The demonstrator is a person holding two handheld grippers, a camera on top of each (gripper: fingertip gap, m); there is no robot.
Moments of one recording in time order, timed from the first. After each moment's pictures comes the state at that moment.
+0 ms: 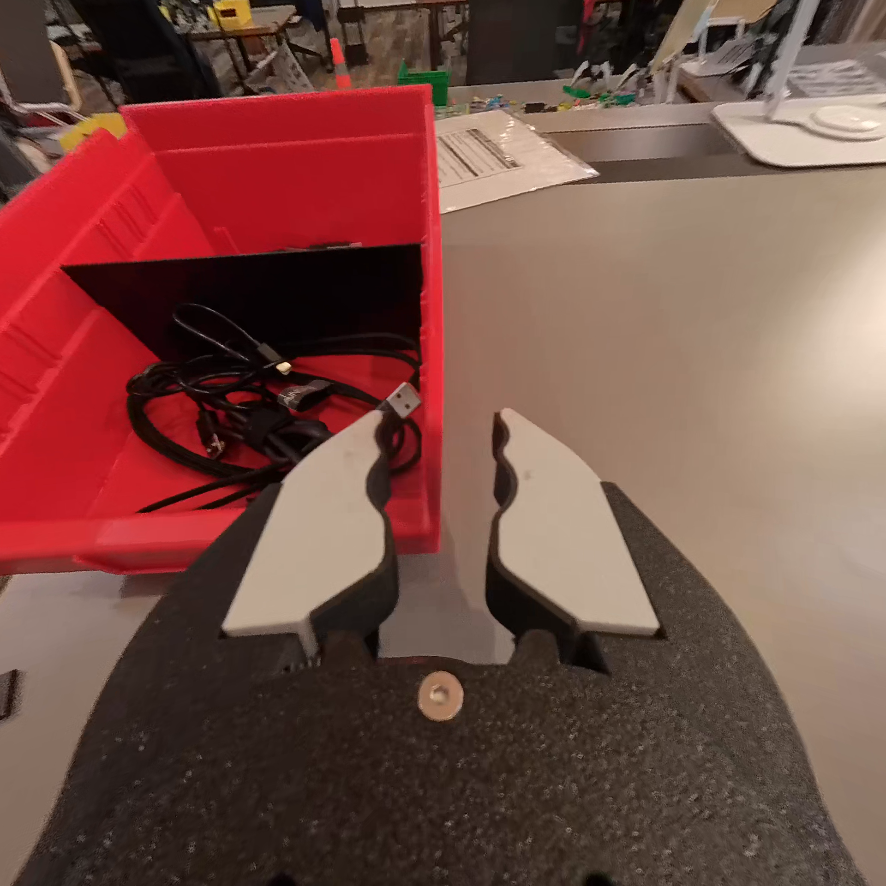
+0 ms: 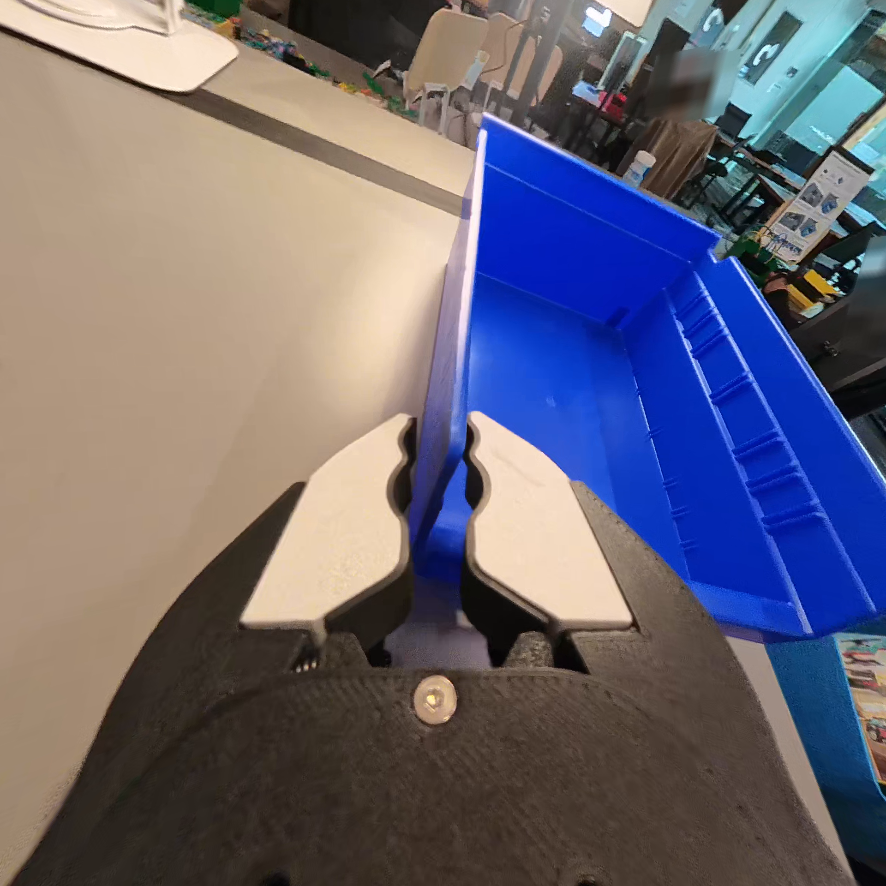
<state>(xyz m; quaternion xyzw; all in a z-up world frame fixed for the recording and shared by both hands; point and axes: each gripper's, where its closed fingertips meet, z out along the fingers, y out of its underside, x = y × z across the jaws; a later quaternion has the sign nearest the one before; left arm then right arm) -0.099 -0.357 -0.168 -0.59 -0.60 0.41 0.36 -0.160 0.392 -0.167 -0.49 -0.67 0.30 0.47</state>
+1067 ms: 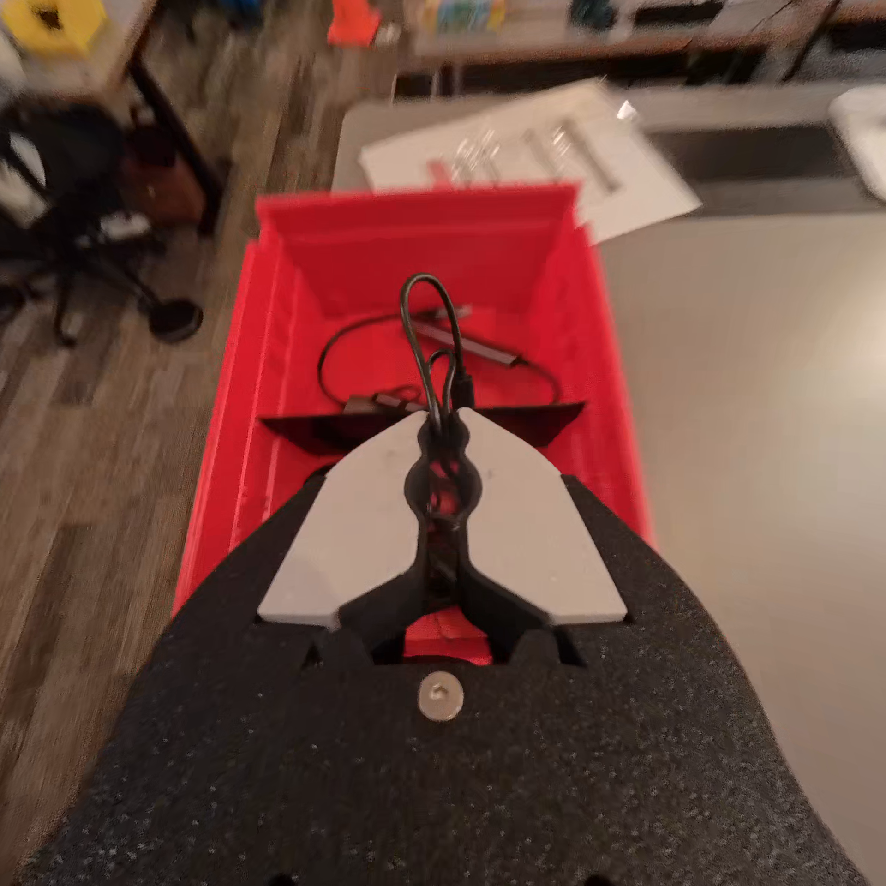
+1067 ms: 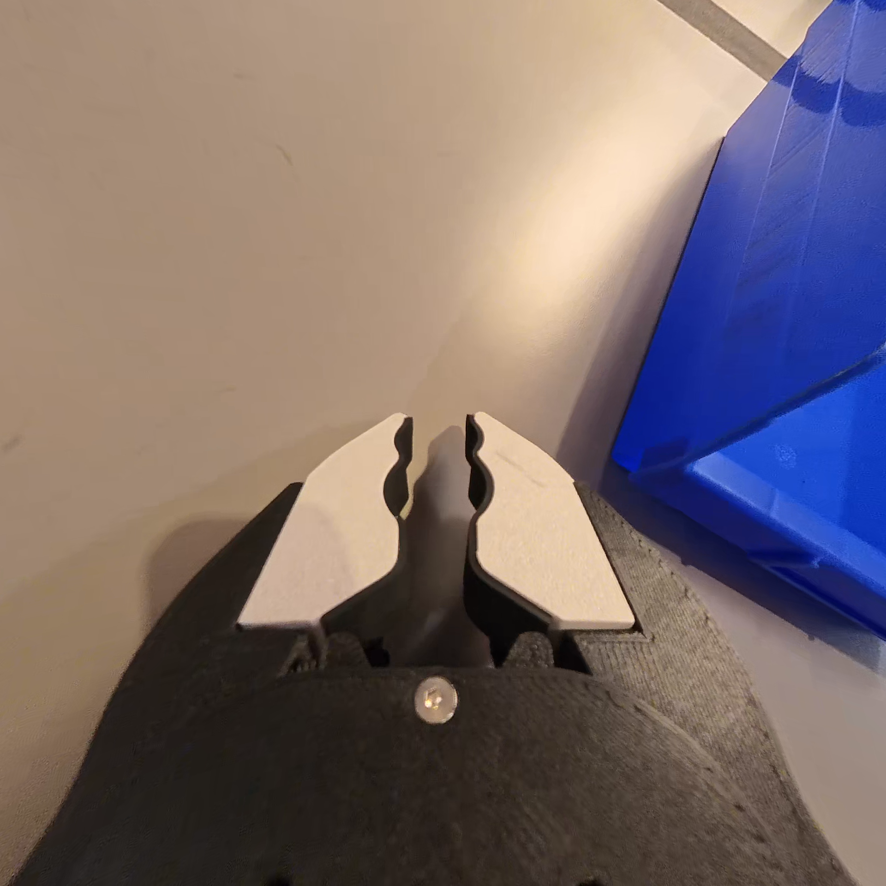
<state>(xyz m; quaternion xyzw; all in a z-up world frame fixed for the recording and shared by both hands) -0.164 -0.452 -0.094 -0.62 -0.64 0.34 0.29 -0.100 0.321 -0.227 -0.43 -0.80 0.27 0.30</state>
